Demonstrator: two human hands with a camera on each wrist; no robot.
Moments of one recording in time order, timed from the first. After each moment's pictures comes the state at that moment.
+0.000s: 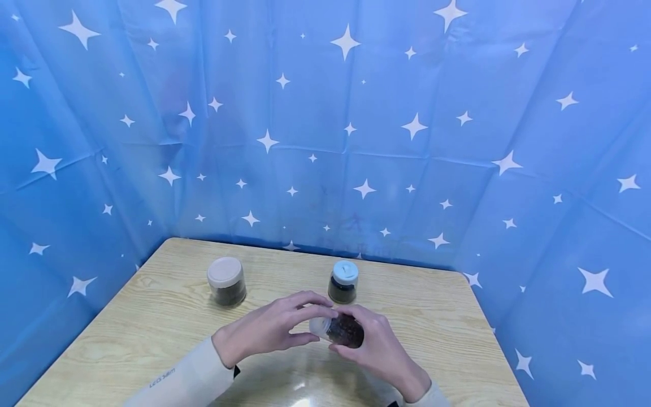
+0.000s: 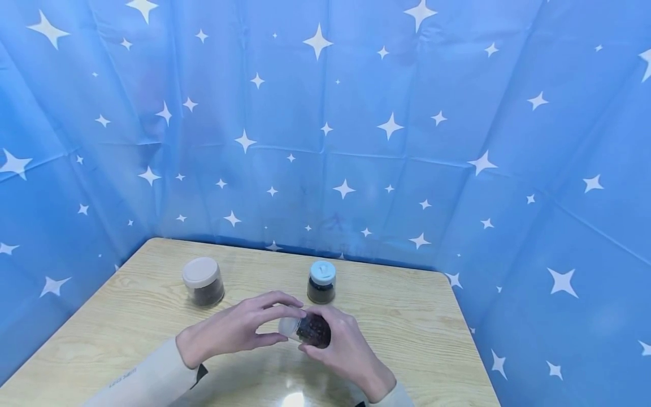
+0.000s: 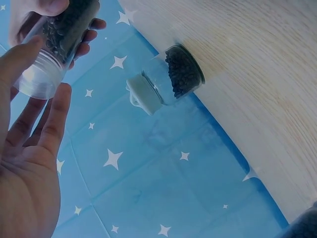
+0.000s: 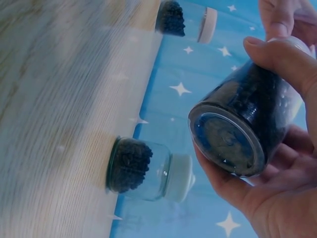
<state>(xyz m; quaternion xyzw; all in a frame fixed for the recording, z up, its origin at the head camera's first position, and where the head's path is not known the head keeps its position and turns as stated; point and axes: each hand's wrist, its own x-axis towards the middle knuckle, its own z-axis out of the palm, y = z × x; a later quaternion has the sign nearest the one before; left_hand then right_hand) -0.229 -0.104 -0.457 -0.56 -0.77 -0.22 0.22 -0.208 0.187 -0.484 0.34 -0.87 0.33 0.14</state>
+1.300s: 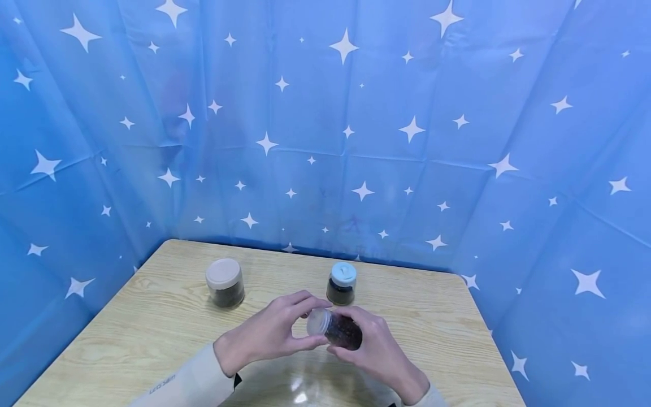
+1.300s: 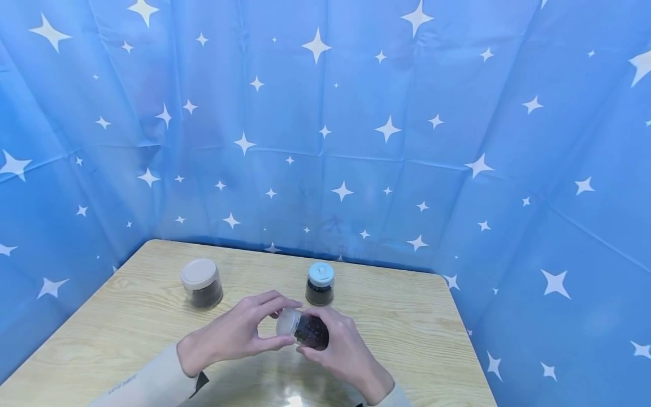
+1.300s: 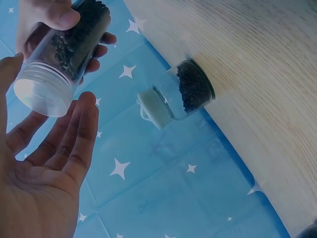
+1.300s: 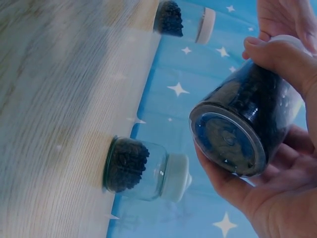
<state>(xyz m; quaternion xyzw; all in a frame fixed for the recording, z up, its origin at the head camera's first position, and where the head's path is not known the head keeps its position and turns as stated) -0.216 -0.094 -0.455 -0.46 -0.82 -0.31 0.15 -0.204 0.187 -0.482 0.33 -0.87 0.33 0.15</state>
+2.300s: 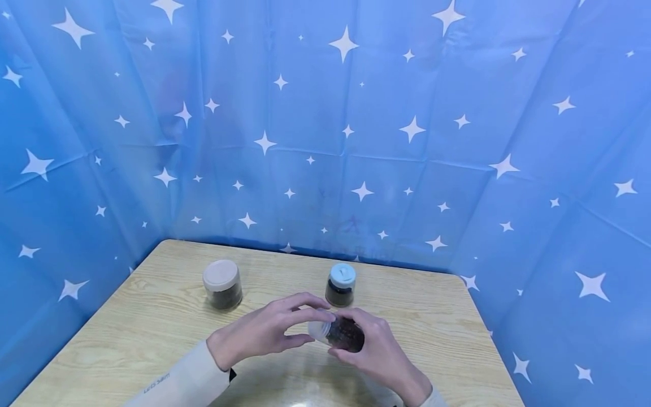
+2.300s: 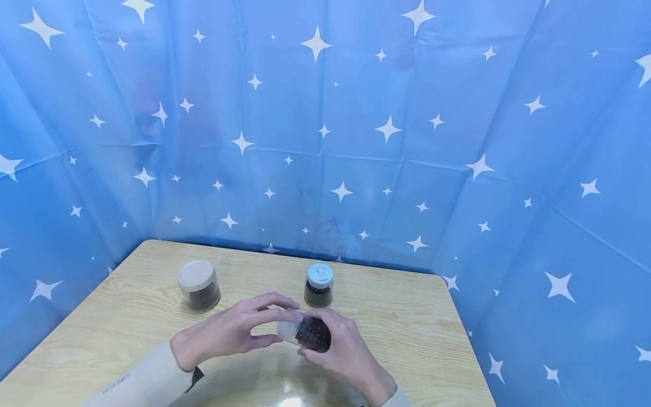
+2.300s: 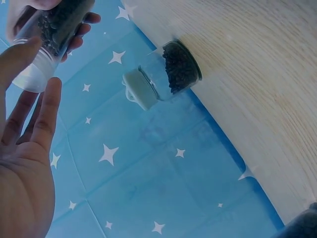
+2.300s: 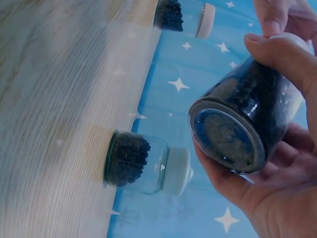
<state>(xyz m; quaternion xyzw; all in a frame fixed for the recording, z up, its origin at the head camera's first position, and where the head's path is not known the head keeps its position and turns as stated) -0.234 -0.107 -0.457 -0.57 -0.76 -0.24 0.21 -0.207 0.191 -0.482 0.32 -0.87 0.34 0.12</state>
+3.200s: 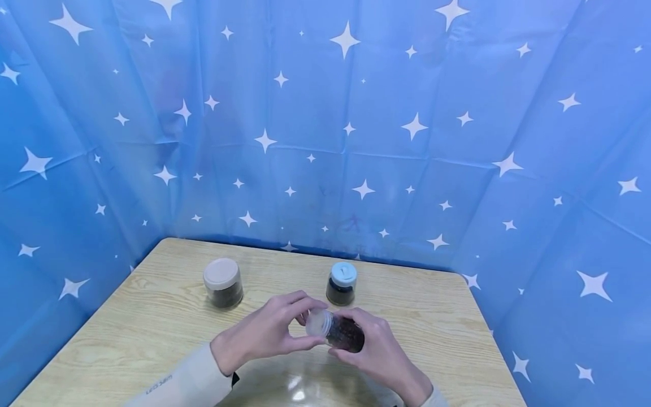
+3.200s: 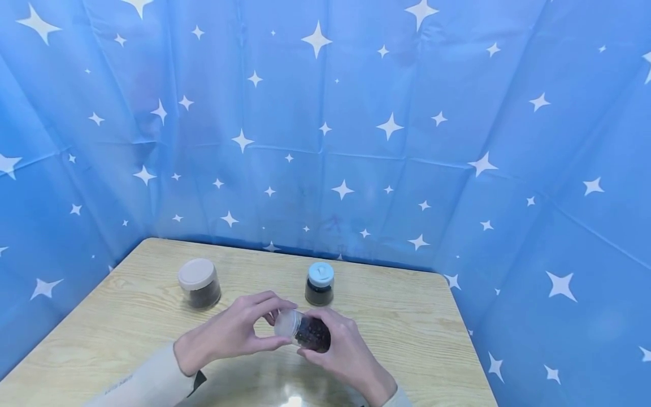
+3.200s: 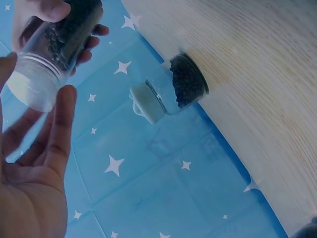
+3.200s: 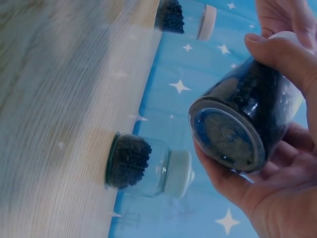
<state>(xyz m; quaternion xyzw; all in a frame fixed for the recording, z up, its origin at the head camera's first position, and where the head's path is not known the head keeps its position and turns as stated) -0.227 -0.099 -0.458 -0.48 -0.79 -0.32 0.18 -0.206 0.189 -0.483 0.32 -0.88 0.33 0.13</state>
